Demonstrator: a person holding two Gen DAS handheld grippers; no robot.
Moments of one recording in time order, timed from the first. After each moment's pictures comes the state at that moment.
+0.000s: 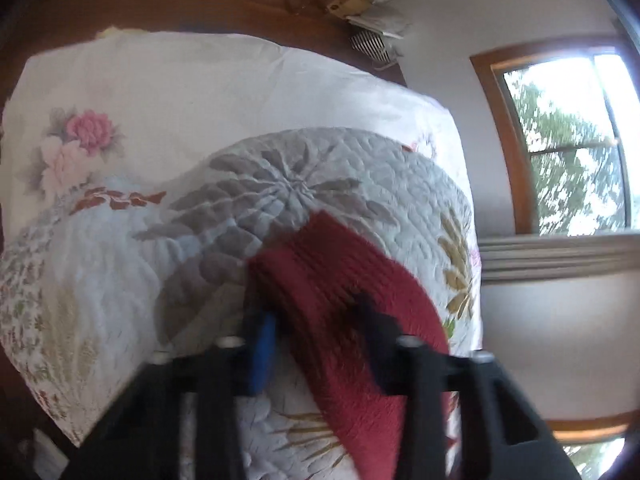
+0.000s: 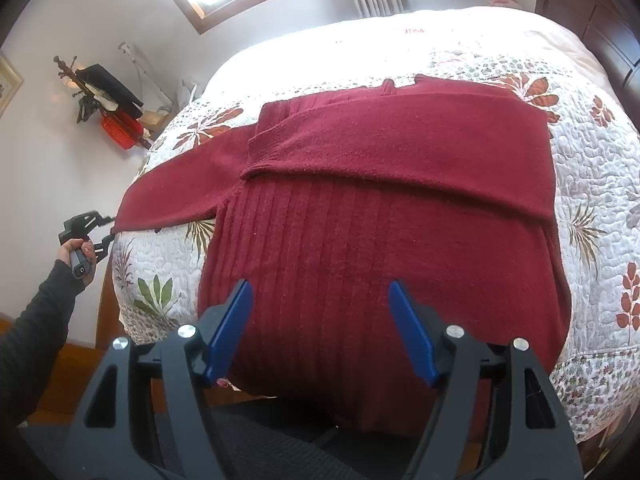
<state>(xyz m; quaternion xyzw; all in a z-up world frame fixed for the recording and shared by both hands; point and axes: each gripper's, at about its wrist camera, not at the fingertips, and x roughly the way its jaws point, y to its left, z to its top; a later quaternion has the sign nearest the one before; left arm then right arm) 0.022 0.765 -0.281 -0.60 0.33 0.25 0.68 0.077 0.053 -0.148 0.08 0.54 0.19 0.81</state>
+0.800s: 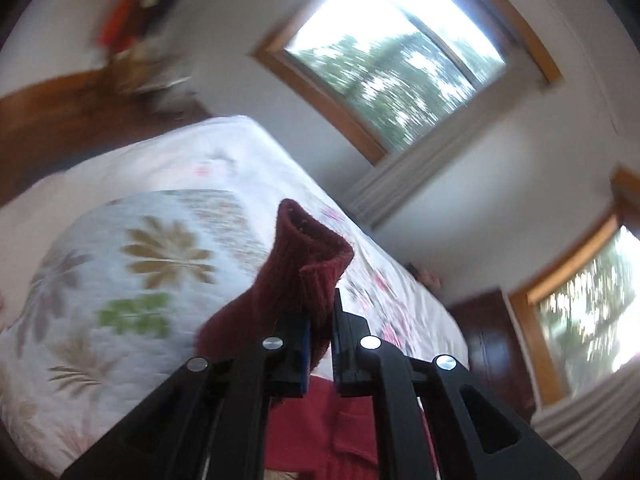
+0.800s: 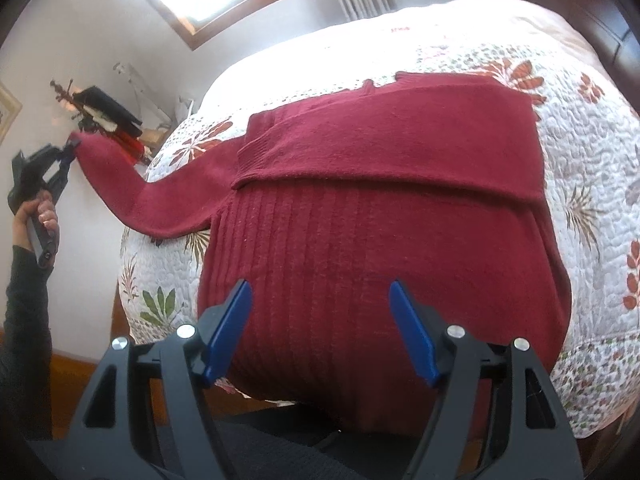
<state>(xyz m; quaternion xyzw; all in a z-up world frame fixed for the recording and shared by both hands) 0.125 0.569 -0.063 -0.36 0.27 0.03 0.89 0.075 0.022 -0.154 0.12 0.54 0.18 0.81</state>
